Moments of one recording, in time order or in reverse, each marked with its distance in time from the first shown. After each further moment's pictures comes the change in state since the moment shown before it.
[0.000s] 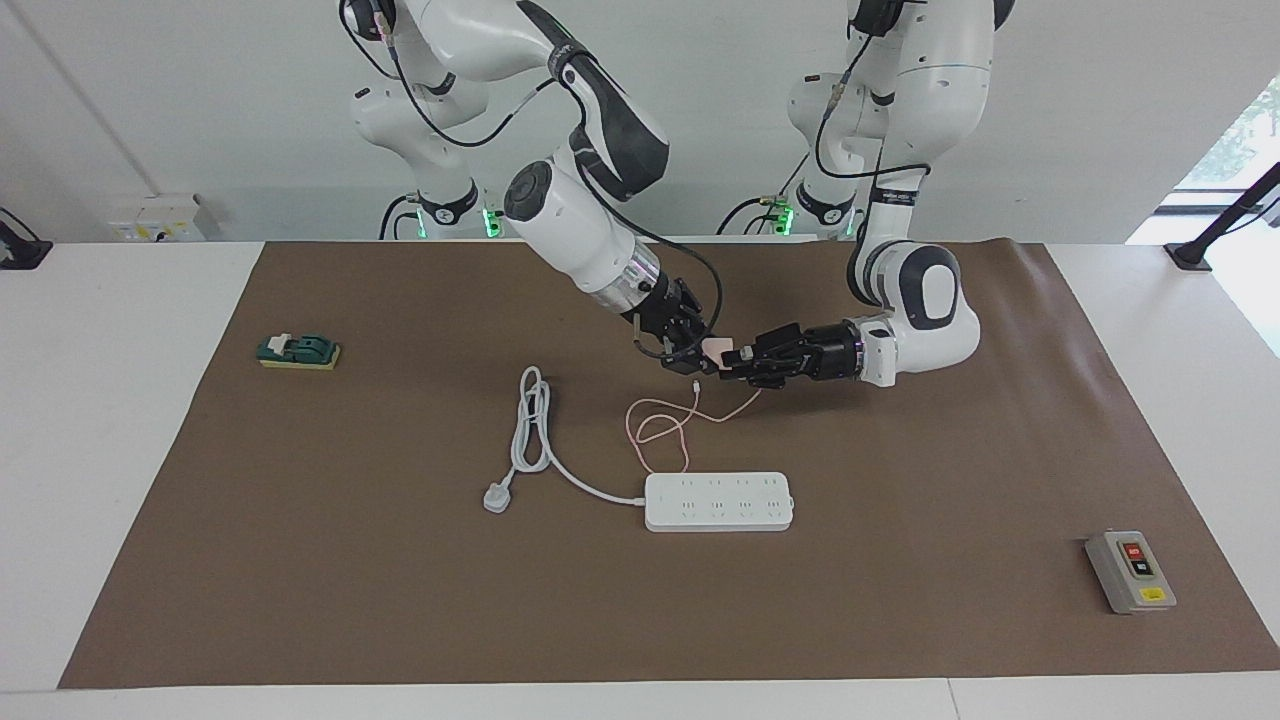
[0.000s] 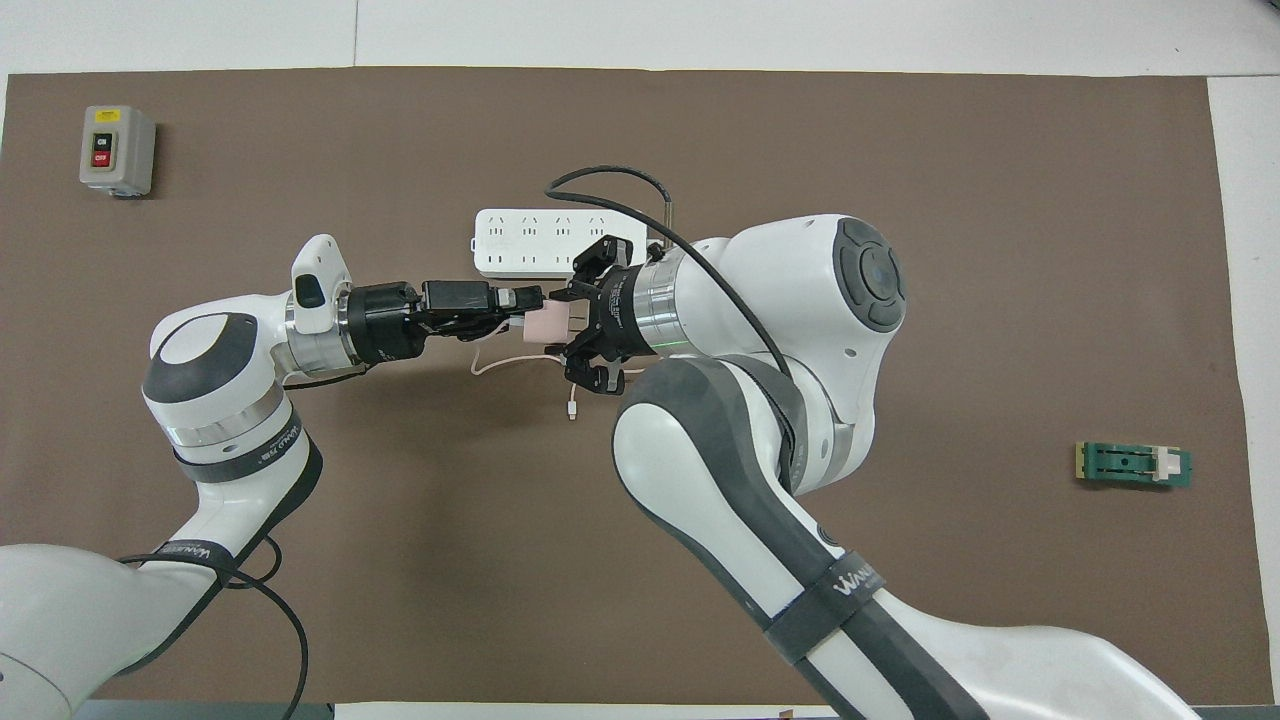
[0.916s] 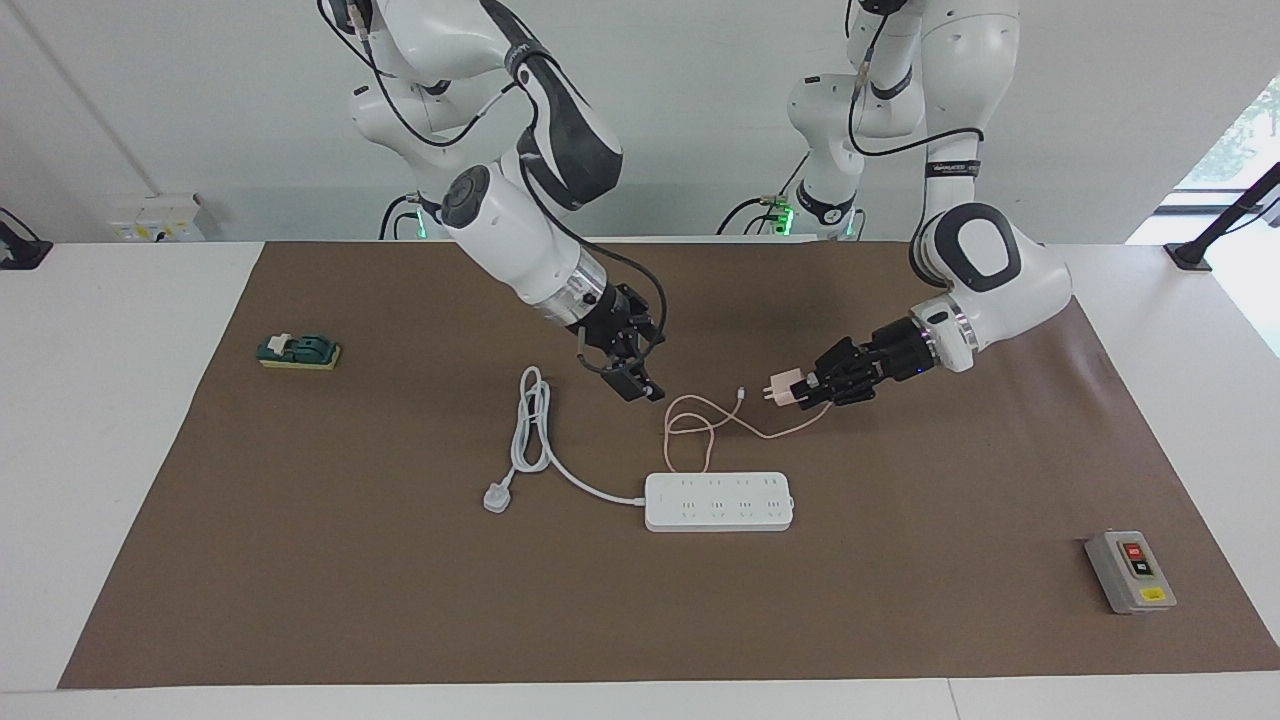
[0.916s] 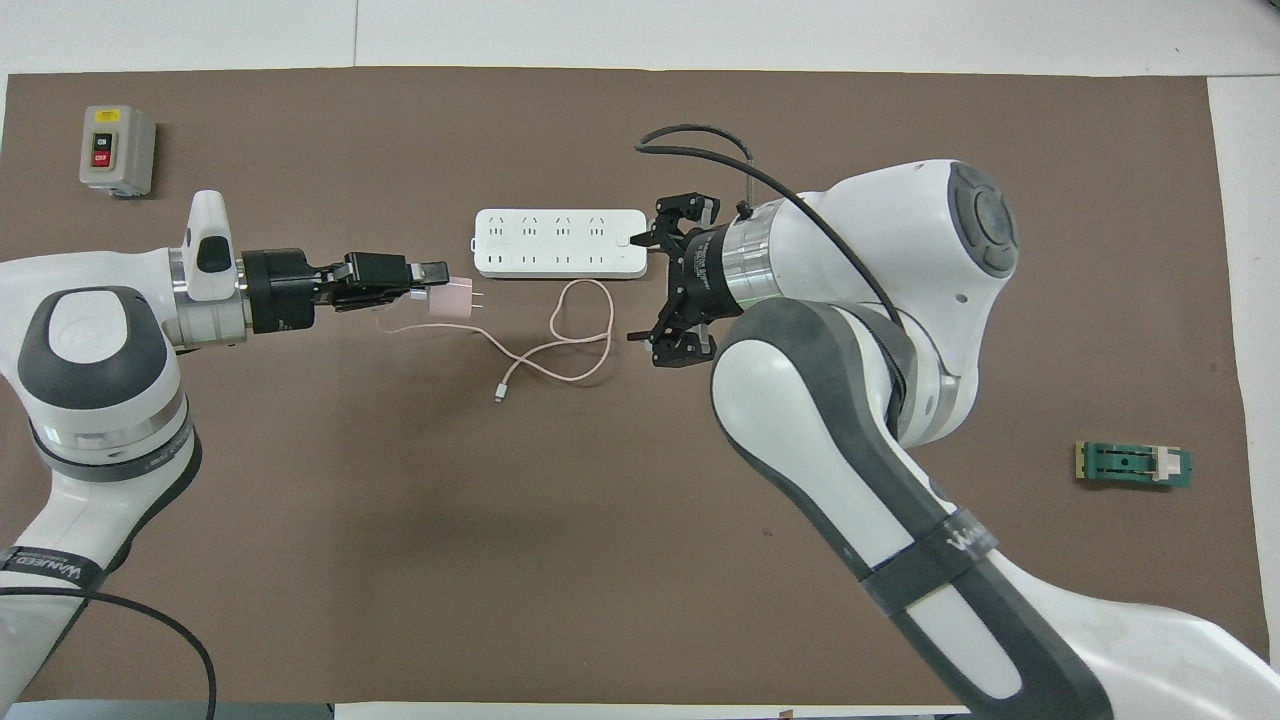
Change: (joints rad) left arm 0.054 -0.149 0.025 0.058 0.546 0.346 -0.251; right arm -0.134 -0.041 -0.011 0.000 -0.072 -0.131 -0.134
